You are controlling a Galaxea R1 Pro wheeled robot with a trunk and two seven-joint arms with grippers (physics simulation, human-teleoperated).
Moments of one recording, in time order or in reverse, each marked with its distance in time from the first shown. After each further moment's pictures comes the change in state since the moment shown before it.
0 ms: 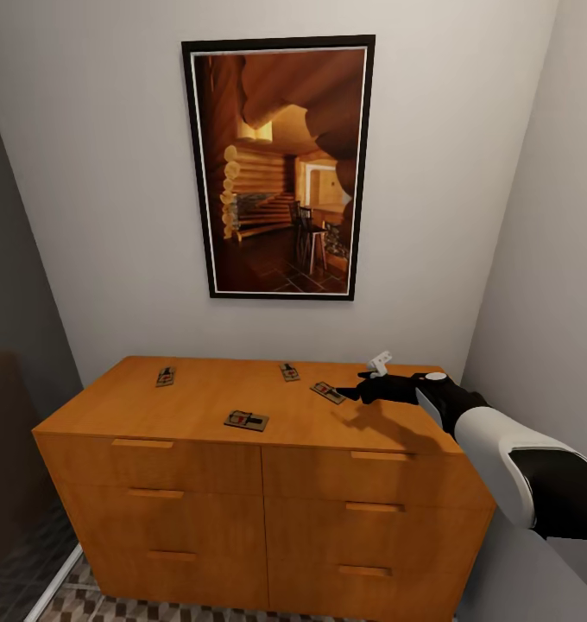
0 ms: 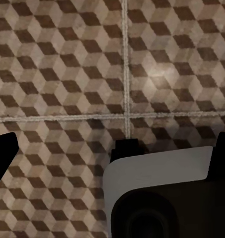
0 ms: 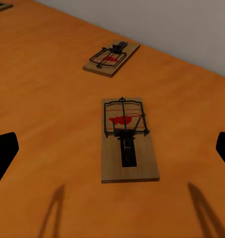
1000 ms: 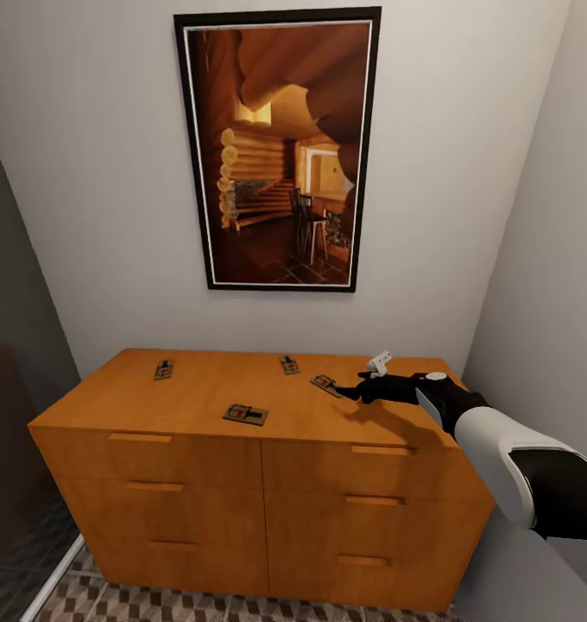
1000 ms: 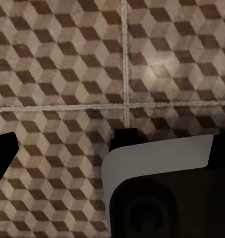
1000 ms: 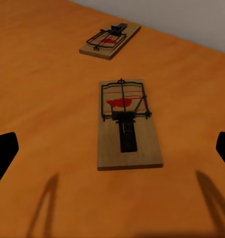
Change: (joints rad) left arm 0.000 0.000 0.000 0.001 0.000 0.000 0.000; right arm 0.000 0.000 -0.001 0.000 0.000 0.000 0.001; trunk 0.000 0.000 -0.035
